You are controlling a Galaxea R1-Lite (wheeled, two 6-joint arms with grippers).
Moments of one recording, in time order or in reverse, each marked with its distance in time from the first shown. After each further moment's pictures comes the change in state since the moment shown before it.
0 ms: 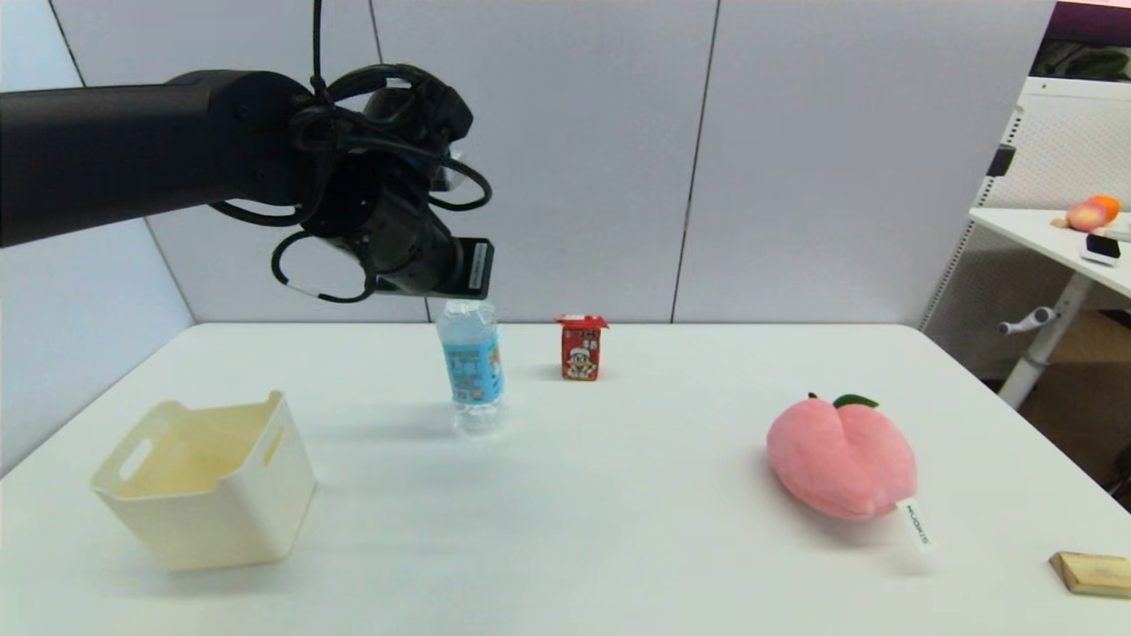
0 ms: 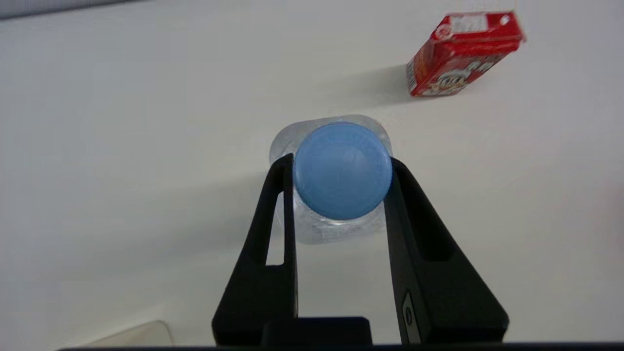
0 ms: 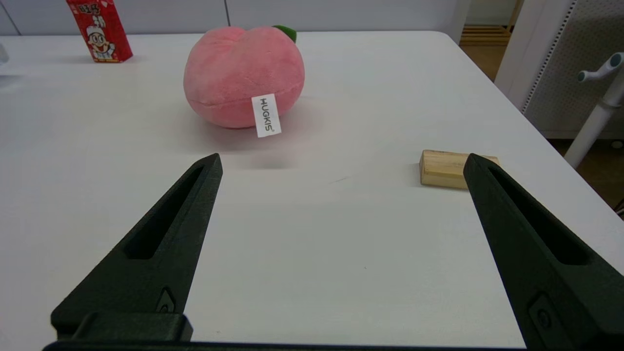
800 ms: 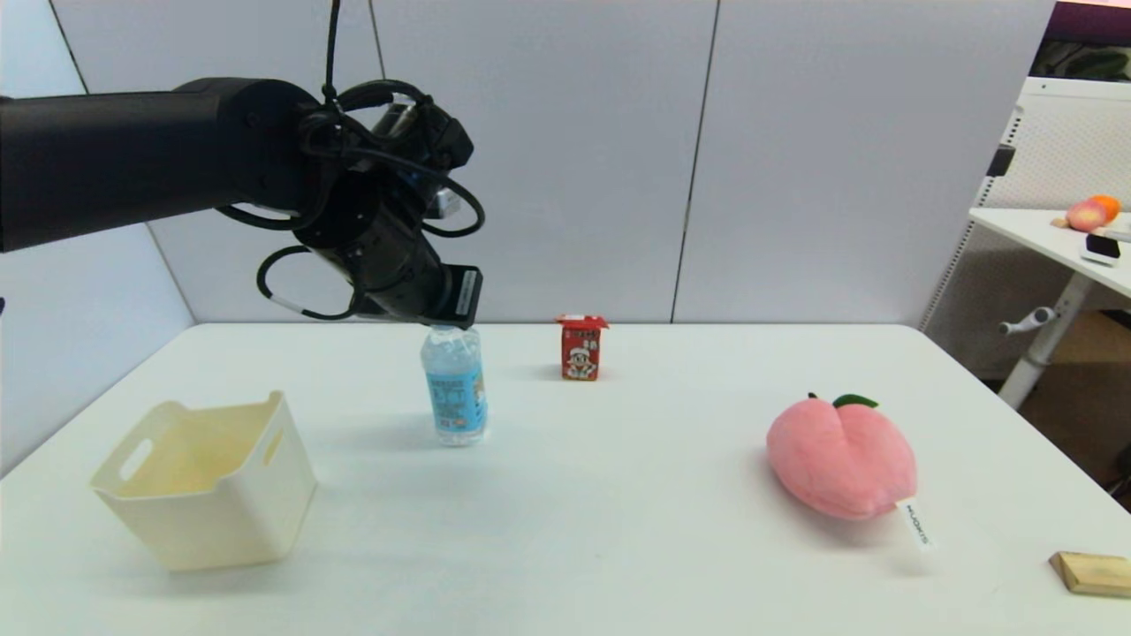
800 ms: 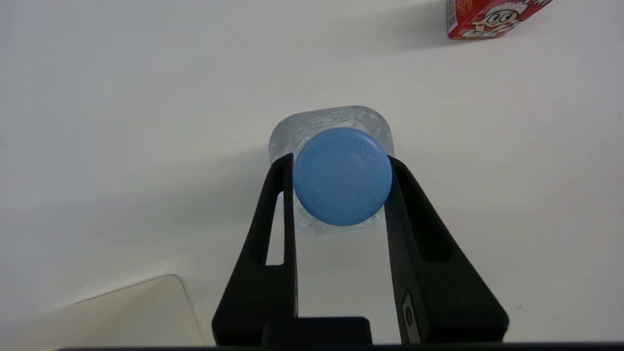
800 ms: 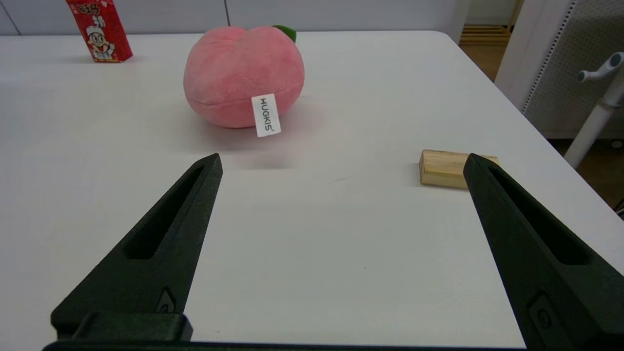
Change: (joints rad) left arm 0.011 0.012 0.002 0.130 0.003 -0.017; right arm 0.000 0.000 0.000 0.000 0.000 0.000
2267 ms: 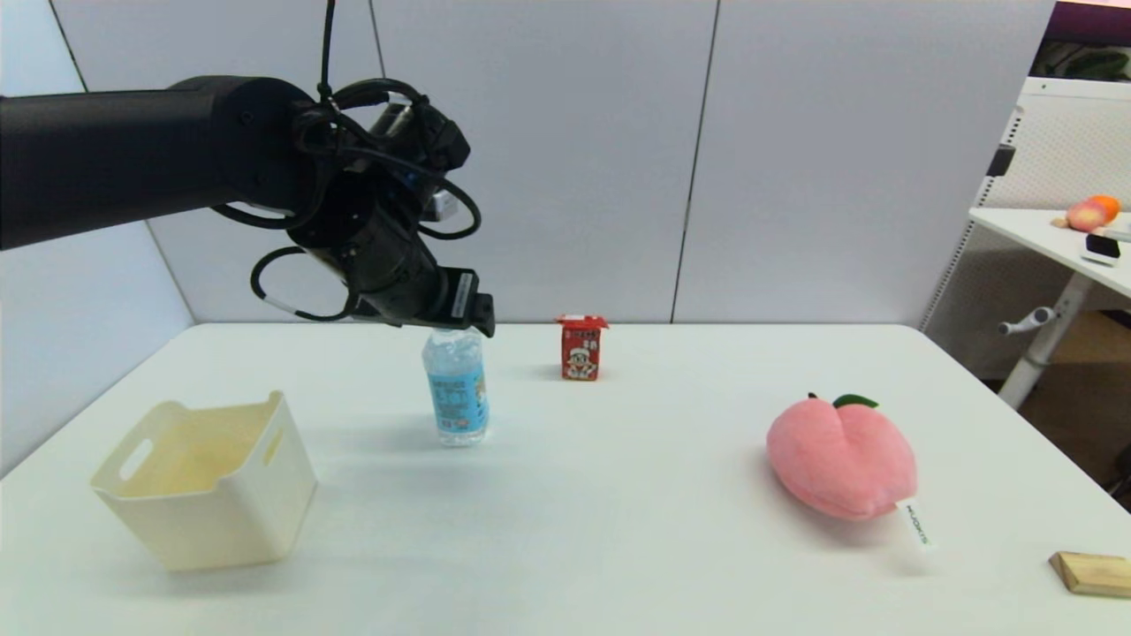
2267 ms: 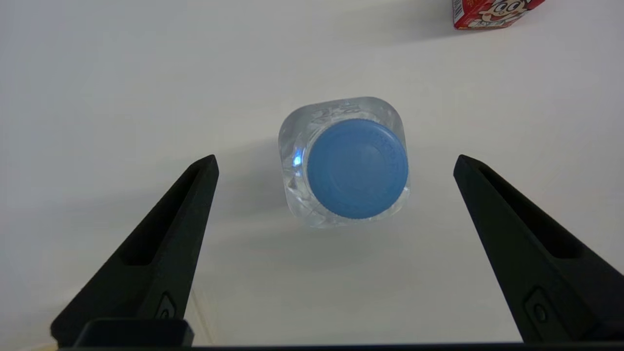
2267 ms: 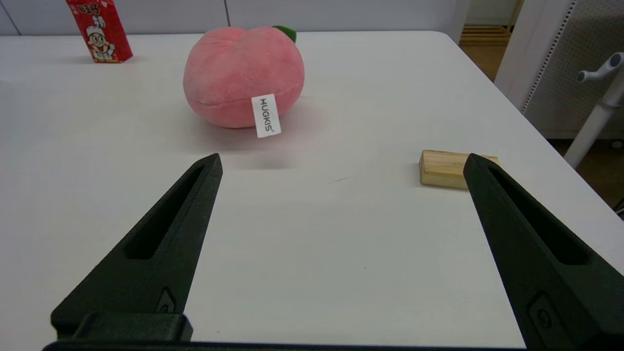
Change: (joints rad) left arm 0.002 -0.004 0.004 0.021 -0.004 0.002; right arm 0.000 0.000 0.000 0.000 0.000 0.000
